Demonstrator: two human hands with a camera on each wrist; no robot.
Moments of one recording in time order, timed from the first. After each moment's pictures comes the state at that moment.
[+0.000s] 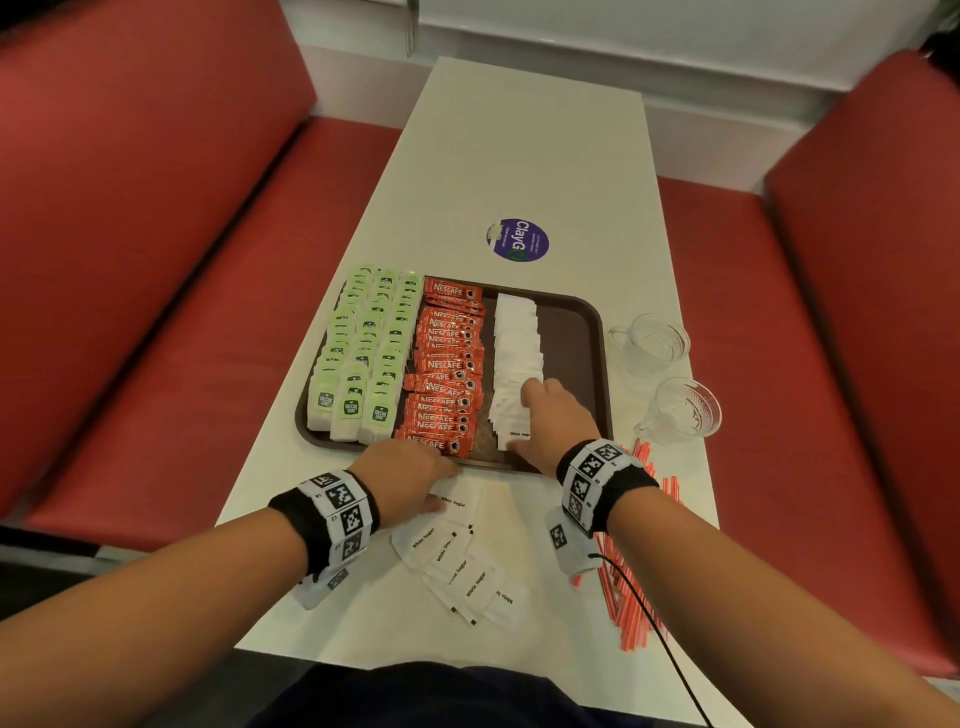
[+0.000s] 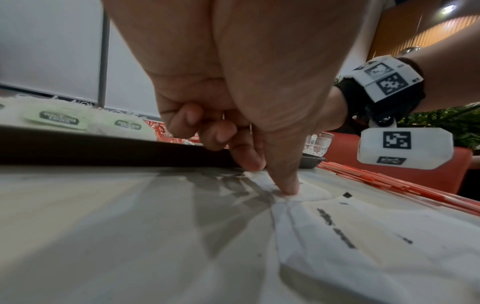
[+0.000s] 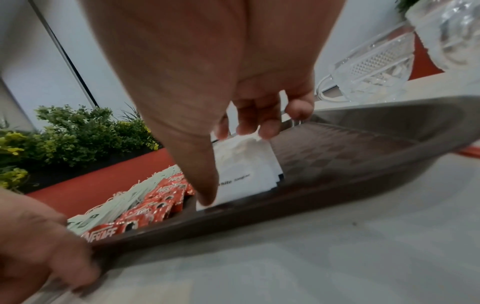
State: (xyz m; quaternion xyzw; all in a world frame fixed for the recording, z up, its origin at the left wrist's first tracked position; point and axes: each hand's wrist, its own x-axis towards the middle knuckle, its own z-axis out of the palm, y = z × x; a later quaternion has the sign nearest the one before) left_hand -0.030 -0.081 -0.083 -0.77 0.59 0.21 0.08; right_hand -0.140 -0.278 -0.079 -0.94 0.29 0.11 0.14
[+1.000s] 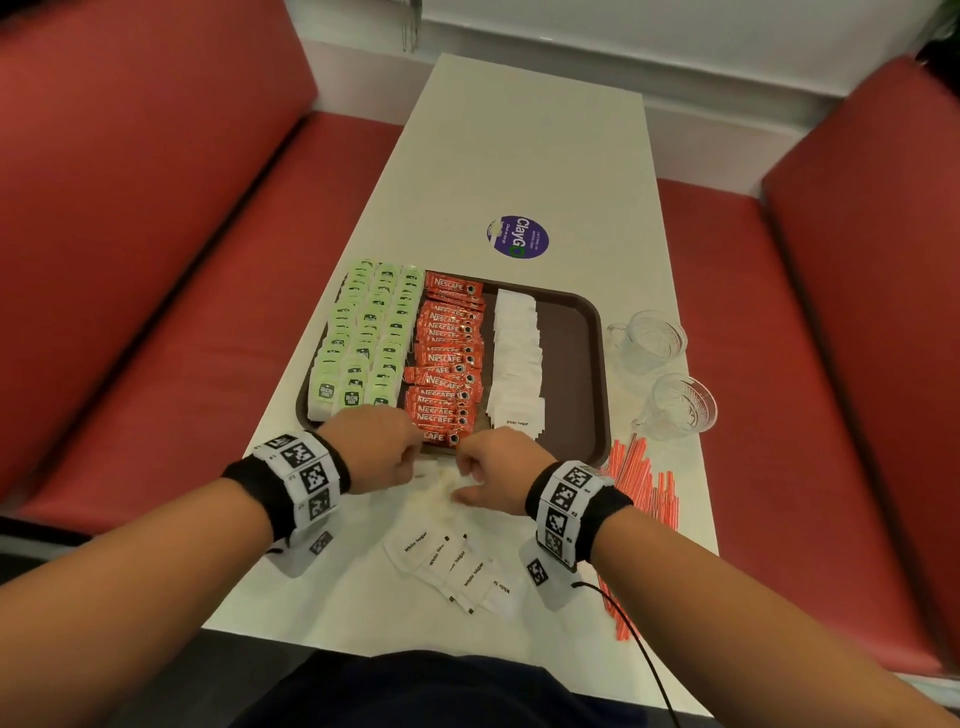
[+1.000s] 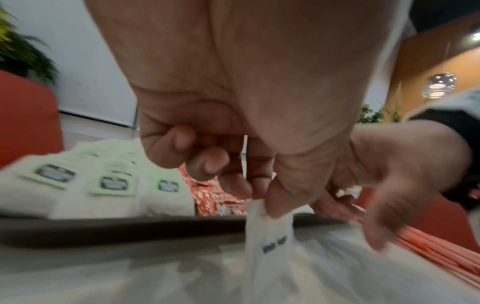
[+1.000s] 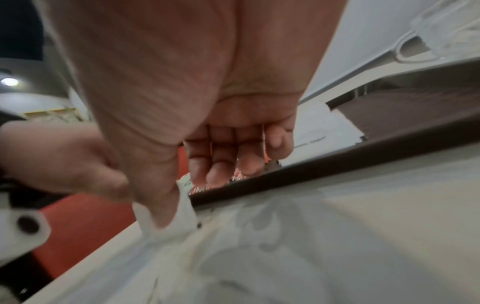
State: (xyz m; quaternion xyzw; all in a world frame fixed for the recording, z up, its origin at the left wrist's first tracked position) left_hand -0.003 -0.067 -0.047 -0.80 0.56 0.22 0.06; right_hand -0.144 -0.220 -0.067 -0.95 0.09 0.19 0.22
